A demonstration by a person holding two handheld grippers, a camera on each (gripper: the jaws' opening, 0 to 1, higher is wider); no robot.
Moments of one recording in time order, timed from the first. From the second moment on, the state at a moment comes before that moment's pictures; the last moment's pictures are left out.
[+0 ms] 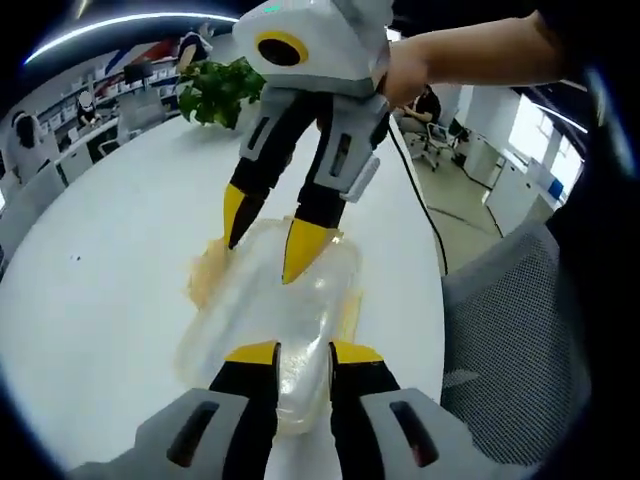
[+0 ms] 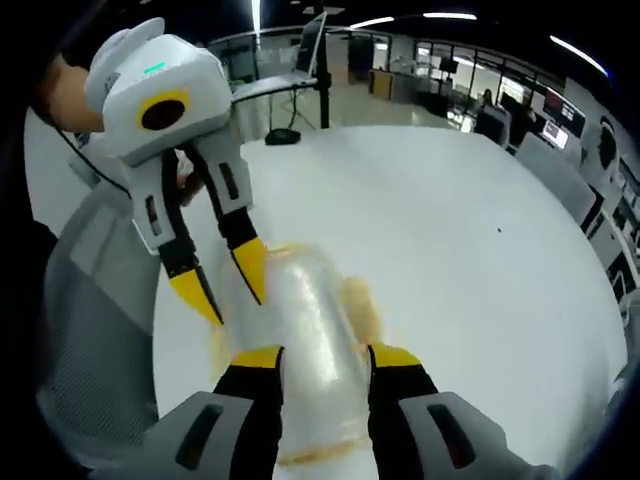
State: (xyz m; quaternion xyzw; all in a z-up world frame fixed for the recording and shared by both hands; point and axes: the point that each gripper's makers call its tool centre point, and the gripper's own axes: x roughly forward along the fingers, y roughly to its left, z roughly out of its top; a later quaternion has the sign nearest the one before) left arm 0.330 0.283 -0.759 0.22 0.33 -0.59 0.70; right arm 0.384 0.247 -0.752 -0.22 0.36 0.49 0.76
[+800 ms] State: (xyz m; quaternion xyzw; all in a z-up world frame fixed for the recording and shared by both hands) left arm 0.325 0.279 -0.756 0.21 0.34 -0.60 0.70; right arm 0.388 0.254 -0.750 -0.05 0.47 0.53 0.70
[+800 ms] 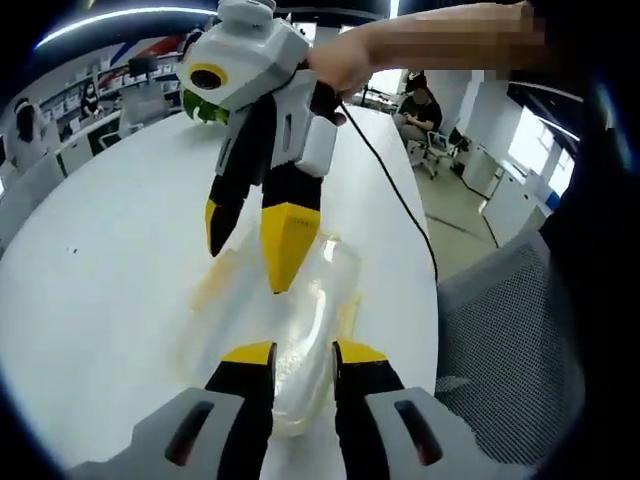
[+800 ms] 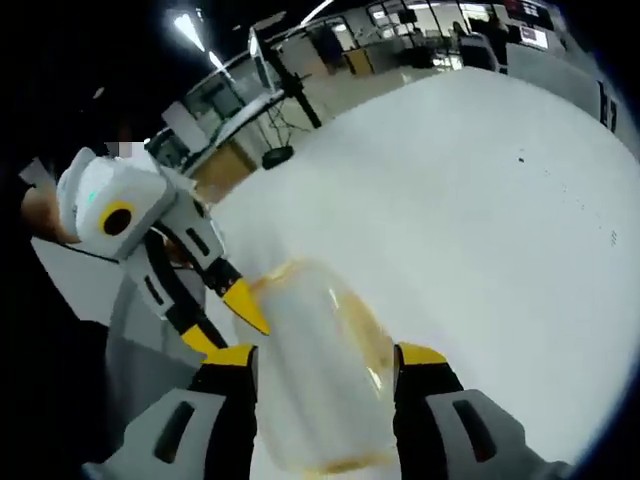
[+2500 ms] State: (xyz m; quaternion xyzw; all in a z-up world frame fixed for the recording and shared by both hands) left arm 0.322 0.250 -0.767 0.35 0.20 -0.60 0.69; right arm 0.383 0.265 -0.776 -0.24 0.46 0.61 0.59
